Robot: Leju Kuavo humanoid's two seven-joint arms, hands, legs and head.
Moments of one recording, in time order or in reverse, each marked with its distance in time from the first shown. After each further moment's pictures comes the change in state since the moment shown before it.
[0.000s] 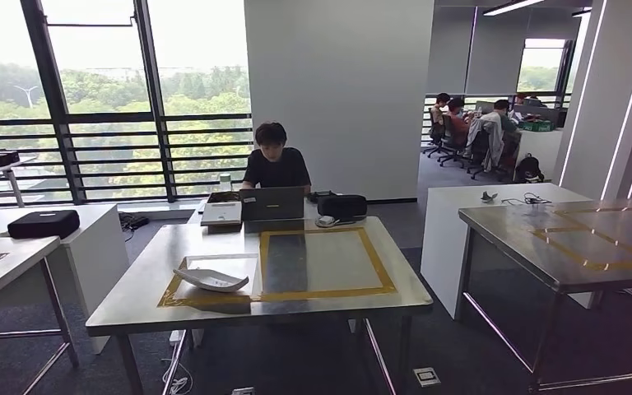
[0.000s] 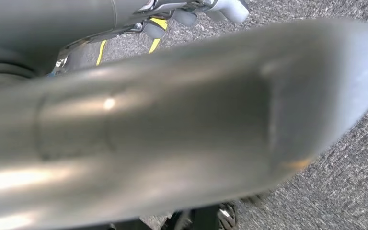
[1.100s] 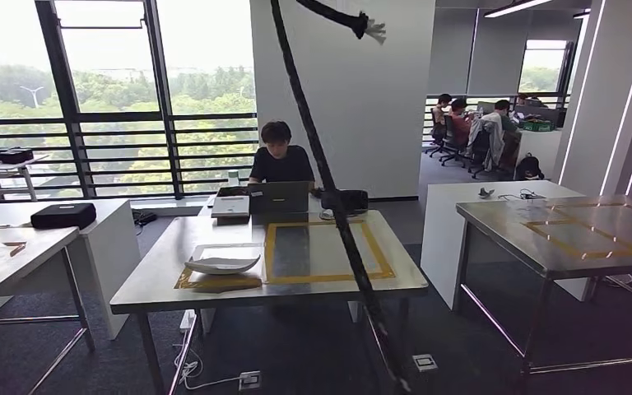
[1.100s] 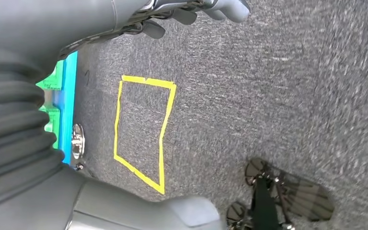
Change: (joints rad) left arm 0.099 0.037 -0.359 -0.074 -0.004 -0.144 0.074; right arm 0.111 0.000 0.250 -0.047 -0.282 -0.084 0.049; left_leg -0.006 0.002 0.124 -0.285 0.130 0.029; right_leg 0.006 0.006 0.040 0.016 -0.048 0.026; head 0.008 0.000
